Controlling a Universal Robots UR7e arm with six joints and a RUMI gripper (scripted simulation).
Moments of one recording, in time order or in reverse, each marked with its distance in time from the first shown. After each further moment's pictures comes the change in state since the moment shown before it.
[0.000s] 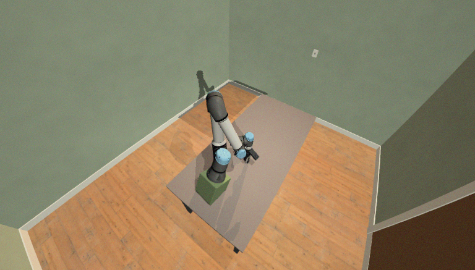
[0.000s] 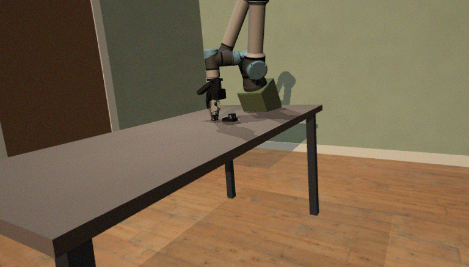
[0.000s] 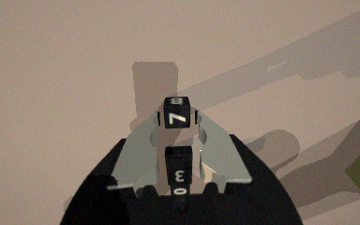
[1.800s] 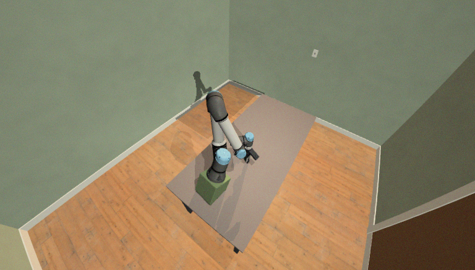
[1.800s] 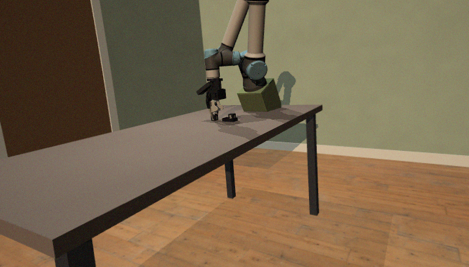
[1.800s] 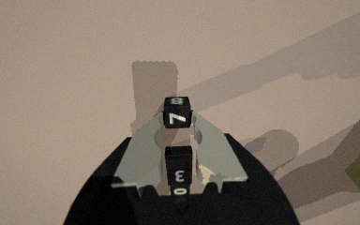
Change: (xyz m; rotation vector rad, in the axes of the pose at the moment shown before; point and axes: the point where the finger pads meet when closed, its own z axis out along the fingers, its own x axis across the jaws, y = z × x) arm 0.000 0.000 0.000 0.000 0.000 0.000
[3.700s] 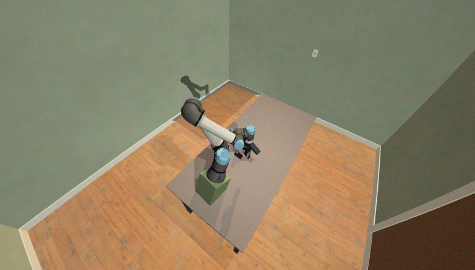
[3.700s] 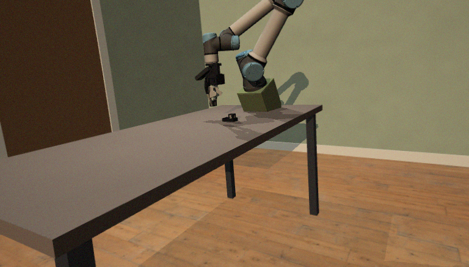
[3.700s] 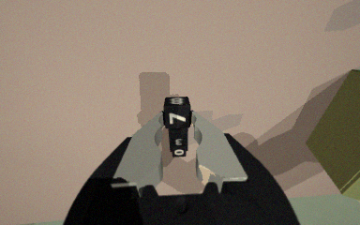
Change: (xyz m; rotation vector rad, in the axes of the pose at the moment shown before) arm -0.001 0.000 -0.080 0.005 0.003 0.001
